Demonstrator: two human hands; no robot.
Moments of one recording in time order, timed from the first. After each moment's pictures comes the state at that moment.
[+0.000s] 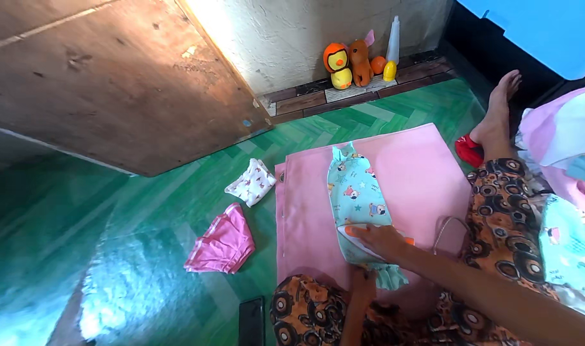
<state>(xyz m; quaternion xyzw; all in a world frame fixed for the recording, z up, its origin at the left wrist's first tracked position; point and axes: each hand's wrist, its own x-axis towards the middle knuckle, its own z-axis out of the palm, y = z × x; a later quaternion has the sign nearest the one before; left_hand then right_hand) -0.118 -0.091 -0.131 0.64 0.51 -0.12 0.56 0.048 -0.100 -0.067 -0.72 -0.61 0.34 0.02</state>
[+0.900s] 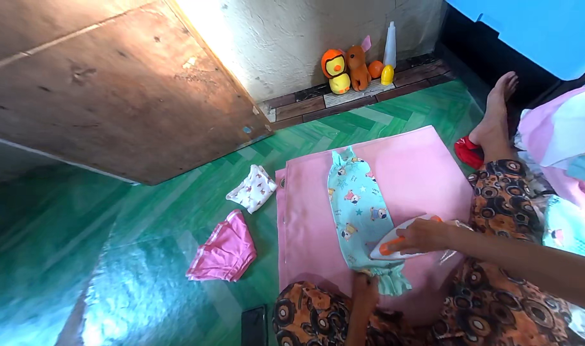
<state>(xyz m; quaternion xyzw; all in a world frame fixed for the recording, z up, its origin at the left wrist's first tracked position) -0.118 -0.089 -0.132 0.65 0.51 -0.13 0.55 0.148 -0.148 -0.076 -0.53 -0.78 0.33 -0.05</state>
